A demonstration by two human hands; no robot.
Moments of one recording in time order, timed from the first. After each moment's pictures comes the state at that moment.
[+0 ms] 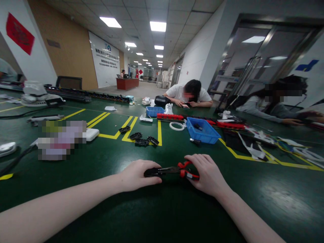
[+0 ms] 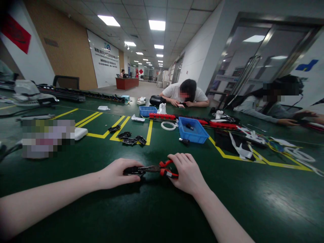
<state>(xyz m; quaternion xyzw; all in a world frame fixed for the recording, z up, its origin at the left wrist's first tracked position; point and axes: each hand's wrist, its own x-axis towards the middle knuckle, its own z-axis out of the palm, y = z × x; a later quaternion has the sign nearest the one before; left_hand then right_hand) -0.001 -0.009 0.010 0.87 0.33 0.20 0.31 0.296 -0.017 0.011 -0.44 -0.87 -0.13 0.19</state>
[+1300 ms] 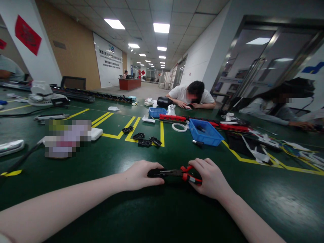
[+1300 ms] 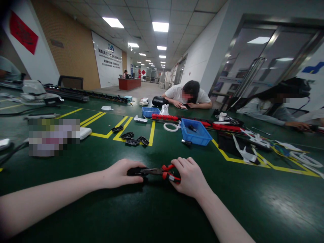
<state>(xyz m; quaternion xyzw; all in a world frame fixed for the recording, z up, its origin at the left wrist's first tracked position) -0.002 -0.007 0.006 0.86 0.33 0.19 0.32 0.292 -0.019 0.012 -0.43 -0.87 -0.14 0.18</state>
